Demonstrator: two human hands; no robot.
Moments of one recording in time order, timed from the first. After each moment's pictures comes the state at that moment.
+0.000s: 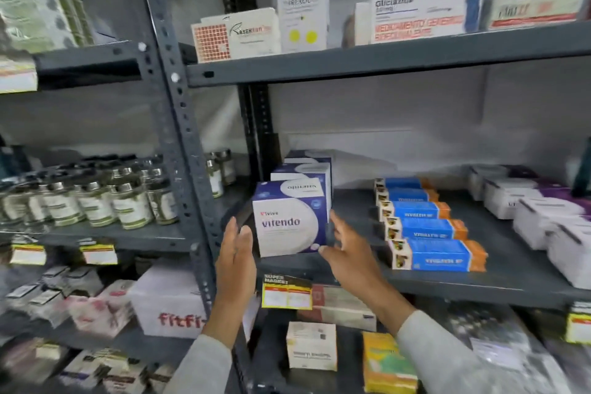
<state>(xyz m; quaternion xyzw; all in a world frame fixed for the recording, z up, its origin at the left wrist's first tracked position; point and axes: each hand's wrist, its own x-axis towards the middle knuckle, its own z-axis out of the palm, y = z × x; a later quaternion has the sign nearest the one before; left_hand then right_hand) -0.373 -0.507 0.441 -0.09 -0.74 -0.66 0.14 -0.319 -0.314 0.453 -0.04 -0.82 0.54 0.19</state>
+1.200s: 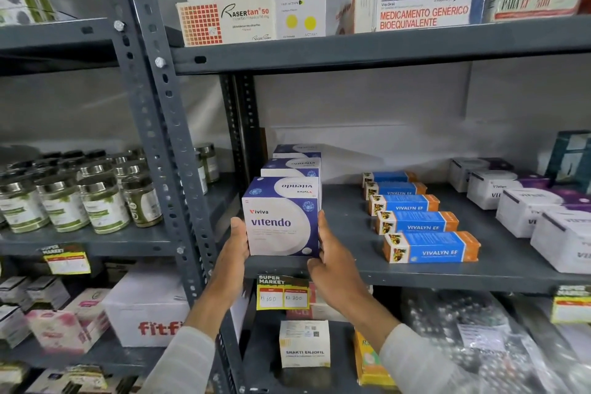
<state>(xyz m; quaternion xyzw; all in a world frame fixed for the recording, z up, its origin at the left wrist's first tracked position) -0.397 -0.515 0.450 -0.22 -0.71 -0.67 -0.04 -0.319 -0.351 0.438 -0.06 -0.83 0.52 0.19</state>
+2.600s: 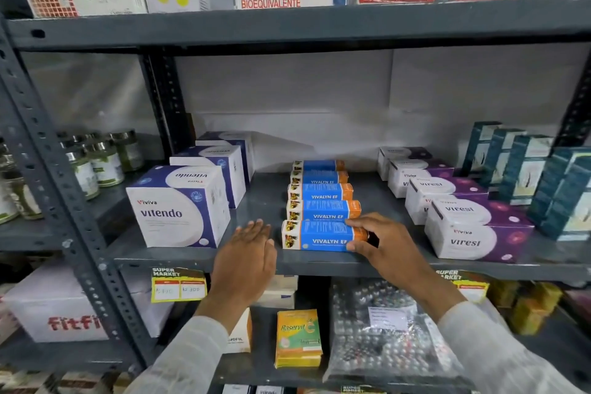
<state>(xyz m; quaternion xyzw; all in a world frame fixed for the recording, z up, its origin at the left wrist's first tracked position) -0.354 -0.335 0.394 -0.31 -0.92 -0.16 0.18 -0.220 -0.076 0.428 -0.04 -0.92 0.30 0.24</state>
